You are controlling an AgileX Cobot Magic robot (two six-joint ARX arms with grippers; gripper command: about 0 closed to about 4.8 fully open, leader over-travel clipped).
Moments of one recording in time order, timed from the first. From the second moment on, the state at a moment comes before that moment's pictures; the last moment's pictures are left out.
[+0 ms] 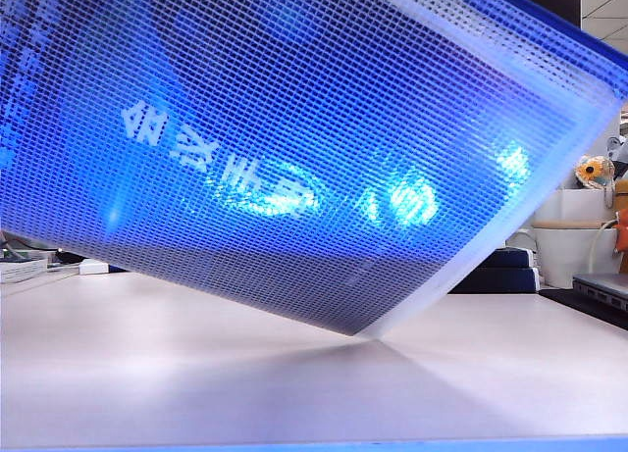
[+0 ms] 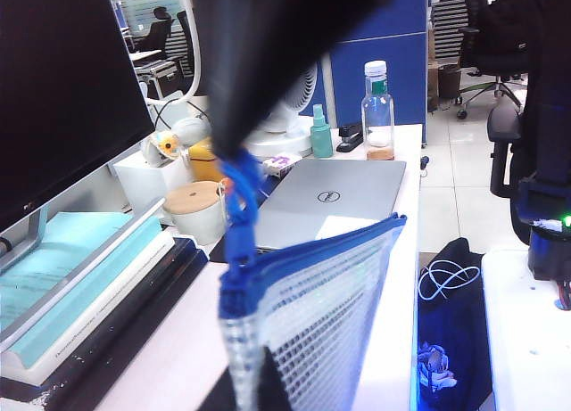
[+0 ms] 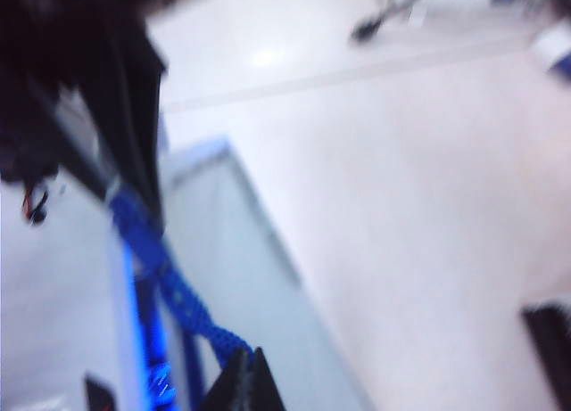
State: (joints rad) left arm -0.11 0.55 0.58 -0.12 1.14 0.30; right arm 1.02 1.63 2.06 -1.25 -0.17 -0.29
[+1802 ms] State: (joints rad) left arm -0.05 0.55 0.58 -0.19 0.89 0.36; right arm 0.51 1.61 1.48 -1.18 0.02 -0.16
